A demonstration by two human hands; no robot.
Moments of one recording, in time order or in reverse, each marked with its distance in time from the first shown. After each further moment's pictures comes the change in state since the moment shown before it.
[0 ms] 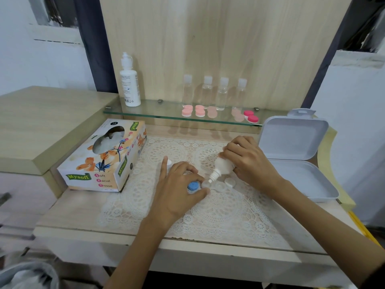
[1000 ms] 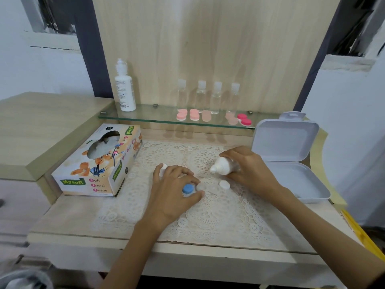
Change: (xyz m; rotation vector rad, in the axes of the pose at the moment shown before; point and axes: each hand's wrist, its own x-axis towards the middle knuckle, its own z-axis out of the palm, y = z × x) left_hand 0.000 0.002 -0.002 0.063 -0.053 -0.026; right_hand -0.018 0.000 -0.008 0.360 -0.182 0.449
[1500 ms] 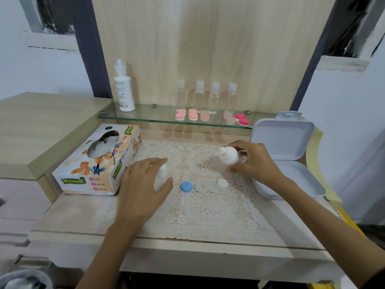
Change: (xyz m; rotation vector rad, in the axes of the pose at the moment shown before) left_hand -0.012 -0.026 -0.042 0.099 0.129 -0.118; right_hand 0.011 0.000 -0.022 0.201 -0.029 0.268
